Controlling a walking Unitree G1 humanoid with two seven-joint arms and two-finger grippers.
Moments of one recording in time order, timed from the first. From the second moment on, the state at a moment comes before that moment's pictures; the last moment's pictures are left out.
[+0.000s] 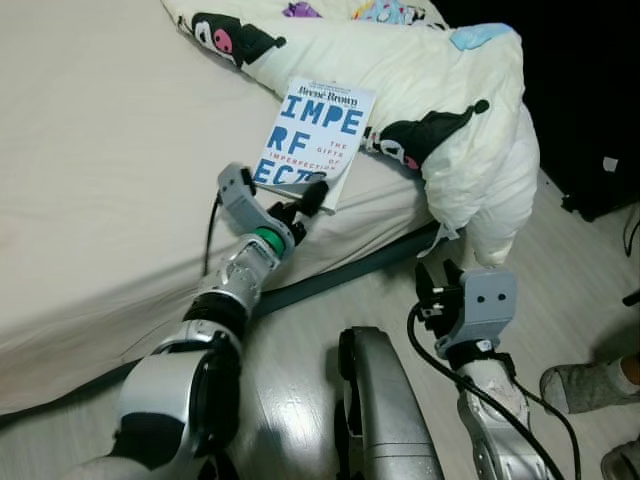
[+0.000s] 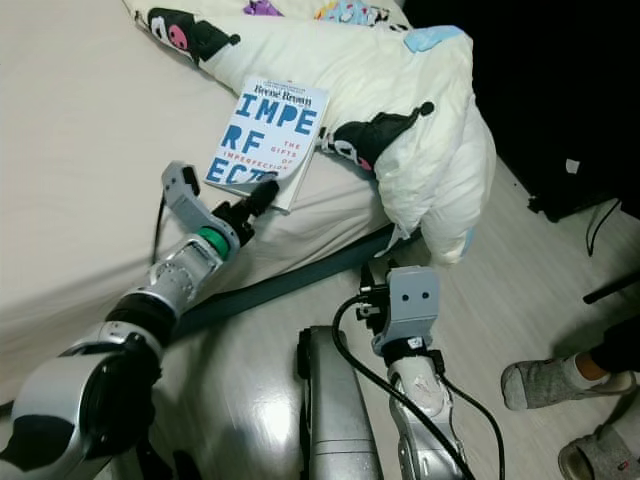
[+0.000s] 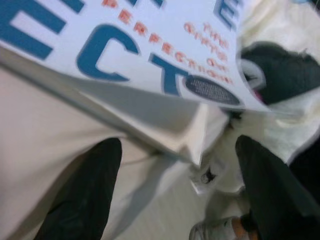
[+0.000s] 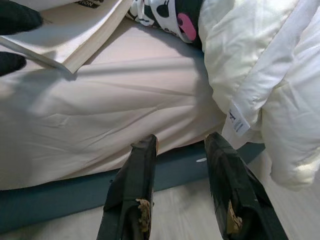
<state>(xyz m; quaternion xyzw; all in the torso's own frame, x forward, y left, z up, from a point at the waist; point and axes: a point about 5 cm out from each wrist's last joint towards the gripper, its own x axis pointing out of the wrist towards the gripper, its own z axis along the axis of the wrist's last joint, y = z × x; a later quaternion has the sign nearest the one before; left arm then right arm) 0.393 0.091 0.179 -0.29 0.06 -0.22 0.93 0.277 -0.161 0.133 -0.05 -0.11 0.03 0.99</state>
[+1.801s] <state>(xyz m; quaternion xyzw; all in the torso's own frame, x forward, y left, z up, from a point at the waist) 0.403 0.035 0.227 -0.58 0.12 -0.19 0.79 0.268 -0.140 0.120 -0.02 -0.09 0.06 0.99</state>
